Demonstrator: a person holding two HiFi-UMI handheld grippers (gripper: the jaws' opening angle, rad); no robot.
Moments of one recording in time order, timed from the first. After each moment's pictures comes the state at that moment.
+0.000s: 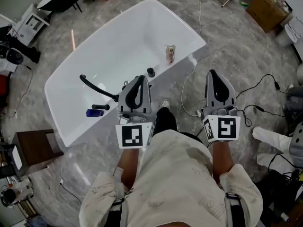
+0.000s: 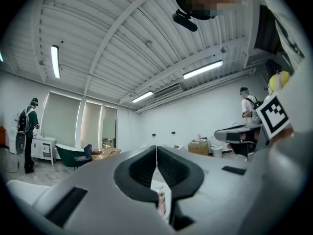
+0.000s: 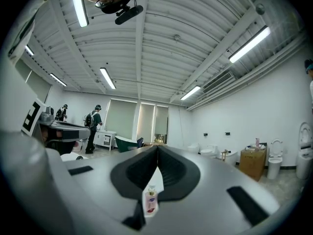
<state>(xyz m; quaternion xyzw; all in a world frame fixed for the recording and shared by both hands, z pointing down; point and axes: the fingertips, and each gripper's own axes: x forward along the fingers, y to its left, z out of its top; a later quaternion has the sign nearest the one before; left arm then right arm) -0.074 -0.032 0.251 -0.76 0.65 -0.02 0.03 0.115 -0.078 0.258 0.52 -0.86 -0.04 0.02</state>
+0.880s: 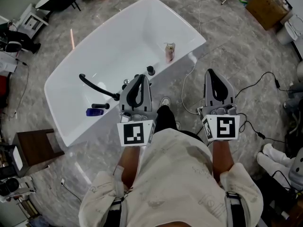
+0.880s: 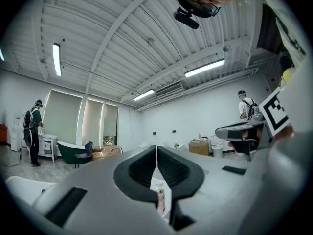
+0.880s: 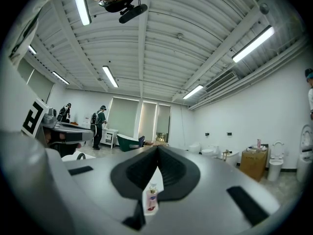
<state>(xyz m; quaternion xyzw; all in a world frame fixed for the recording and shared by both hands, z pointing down) -0.072 -0.036 0.263 -0.76 0.65 -0.02 0.02 0.111 -0.078 0.262 0.51 -0.86 -0.05 0.03</state>
